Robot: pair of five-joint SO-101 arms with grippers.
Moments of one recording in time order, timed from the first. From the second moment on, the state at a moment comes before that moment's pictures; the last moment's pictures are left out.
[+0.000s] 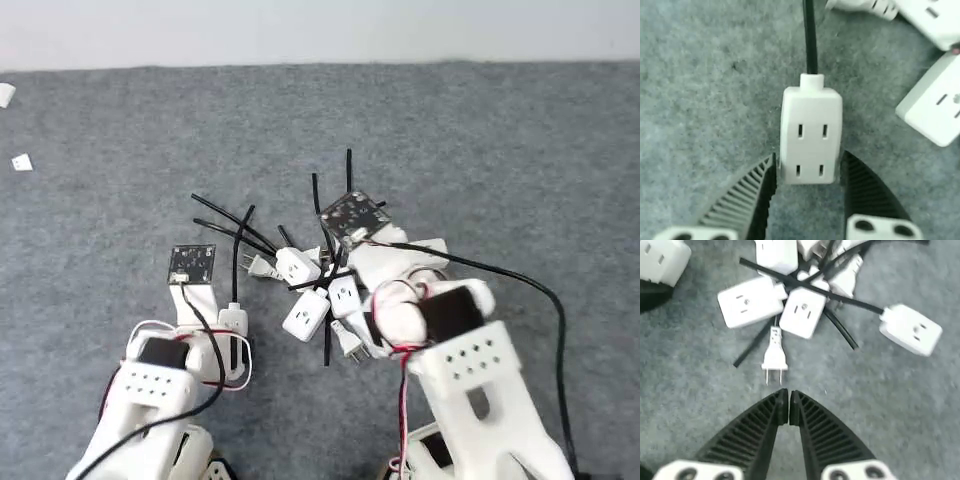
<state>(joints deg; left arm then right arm) 5.9 -47.3 78.1 57.7 16.0 -25.7 -42.6 39.8 81.4 13.8</state>
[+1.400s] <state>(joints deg) 6.1 -51.8 77.8 54.0 15.9 -30.4 -17.3 54.4 47.3 12.6</state>
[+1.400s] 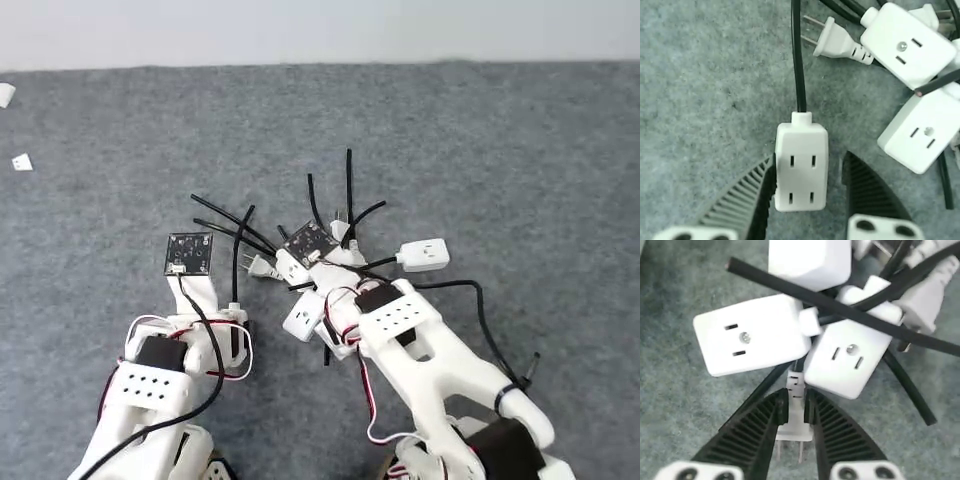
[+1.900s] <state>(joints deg) 2.7 -51.8 77.8 53.6 15.9 -32.9 -10.1 50.4 47.3 12.6</state>
